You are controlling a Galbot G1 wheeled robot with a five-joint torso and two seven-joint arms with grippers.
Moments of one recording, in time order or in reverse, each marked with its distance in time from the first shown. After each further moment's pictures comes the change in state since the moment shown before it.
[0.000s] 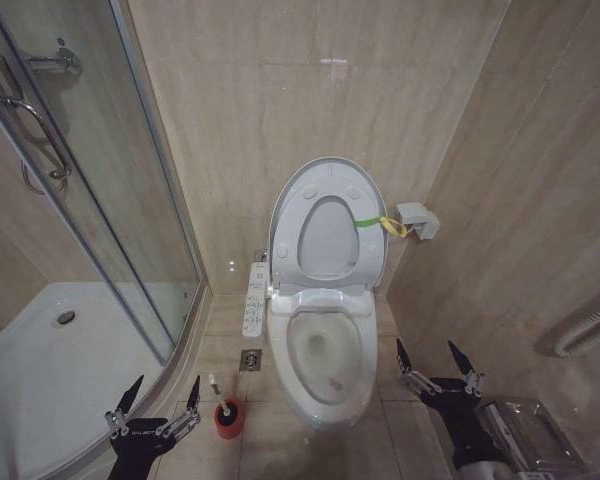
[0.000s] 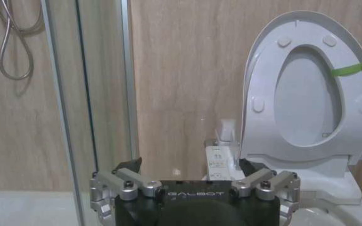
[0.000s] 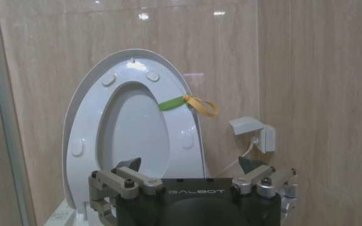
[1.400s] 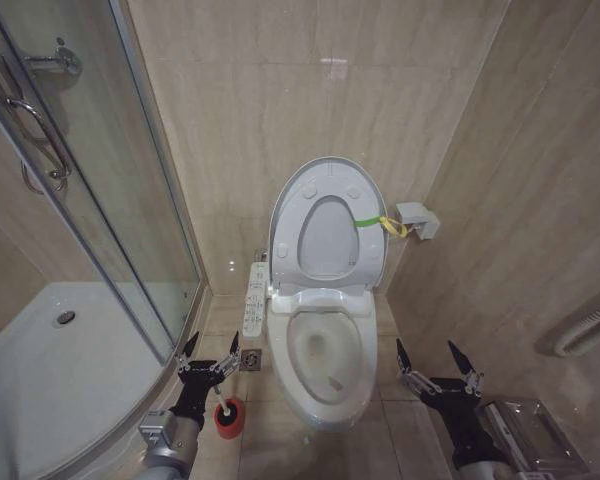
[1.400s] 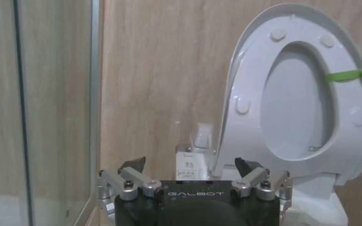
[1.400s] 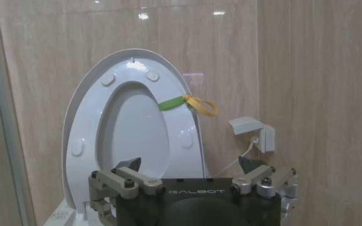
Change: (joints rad) left arm -0.451 -0.239 0.076 0.283 0.121 0.138 0.222; right arm 0.000 0.000 0.000 0.000 0.000 0.000 0.000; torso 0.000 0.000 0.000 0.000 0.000
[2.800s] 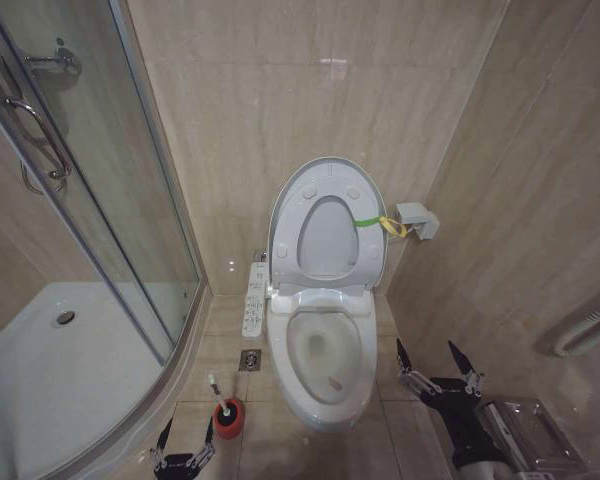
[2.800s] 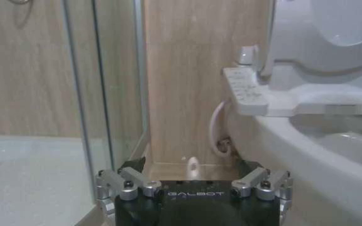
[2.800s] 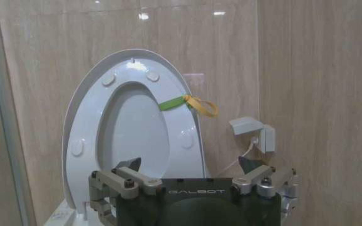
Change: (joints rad) left arm 0.036 0.092 -0.089 0.614 -0.037 -0.571 -0.051; right arm 0.000 0.000 0.000 0.000 0.000 0.000 0.000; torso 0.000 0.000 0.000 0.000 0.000
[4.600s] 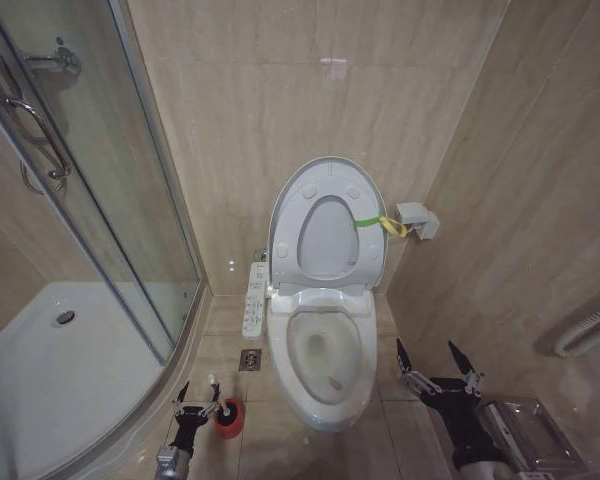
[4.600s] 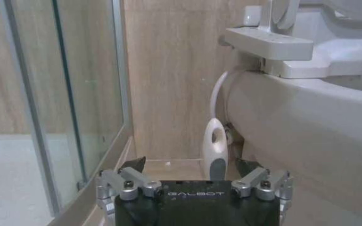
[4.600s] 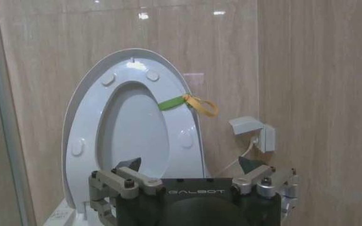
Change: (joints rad) left arm -0.579 0.084 0.047 0.765 -0.014 -0.207 0.128; right arm 0.000 0.000 0.000 0.000 0.000 0.000 0.000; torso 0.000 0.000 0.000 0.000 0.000
